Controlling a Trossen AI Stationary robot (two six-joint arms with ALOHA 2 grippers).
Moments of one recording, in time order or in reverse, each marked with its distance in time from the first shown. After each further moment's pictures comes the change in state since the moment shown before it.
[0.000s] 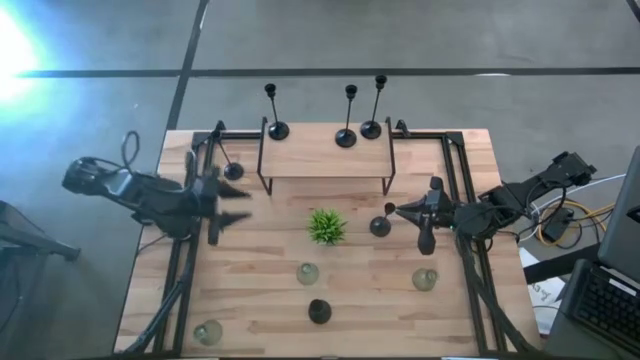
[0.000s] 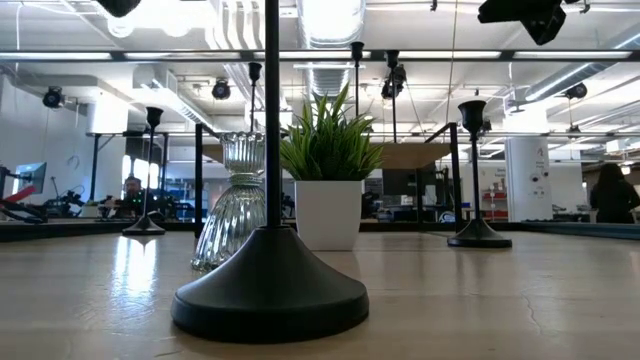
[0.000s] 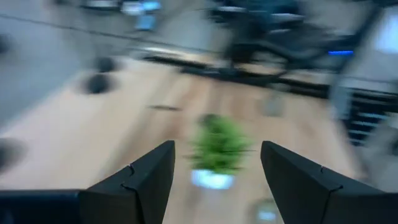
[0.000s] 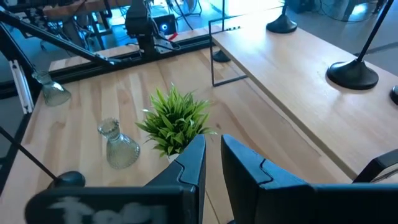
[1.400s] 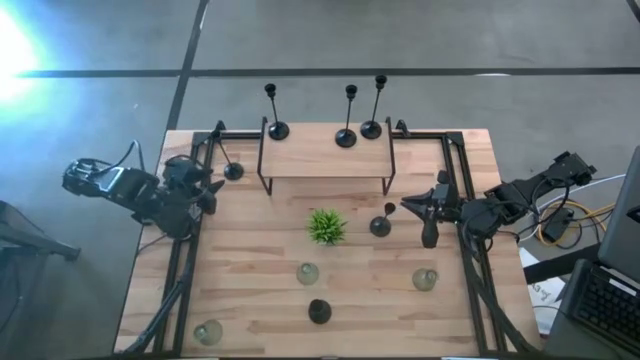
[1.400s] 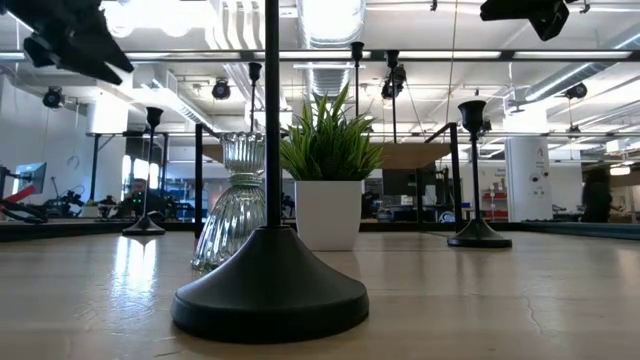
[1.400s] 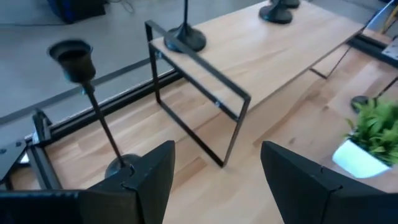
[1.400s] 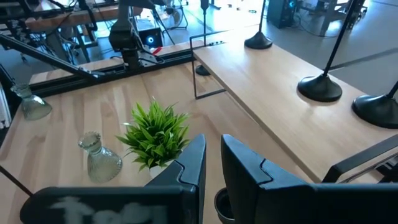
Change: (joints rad) left arm 0.000 -0.046 -0.101 -0.609 -0.381 -0.660; right arm 0.000 -0.053 0.000 -0.021 0.079 -0.034
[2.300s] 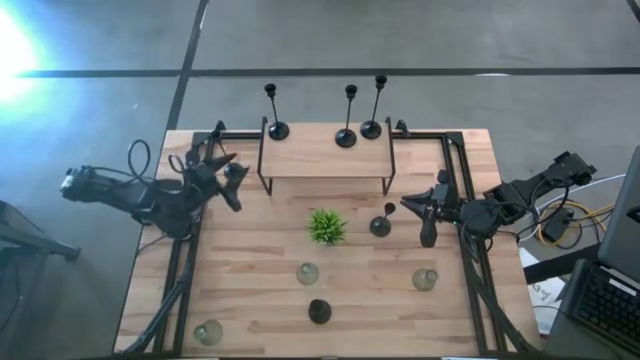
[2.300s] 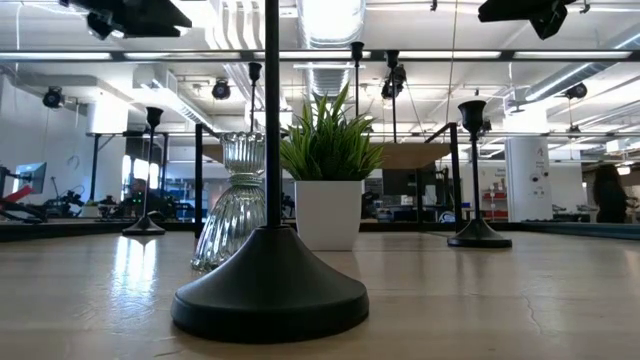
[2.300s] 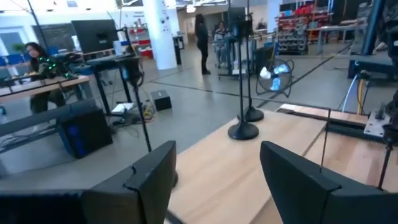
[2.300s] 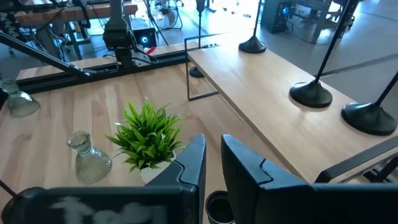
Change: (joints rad) left arm 0.132 0.015 -0.228 1.176 -0.091 1.017; right arm 0.000 0.009 0.000 0.008 0.026 -0.046
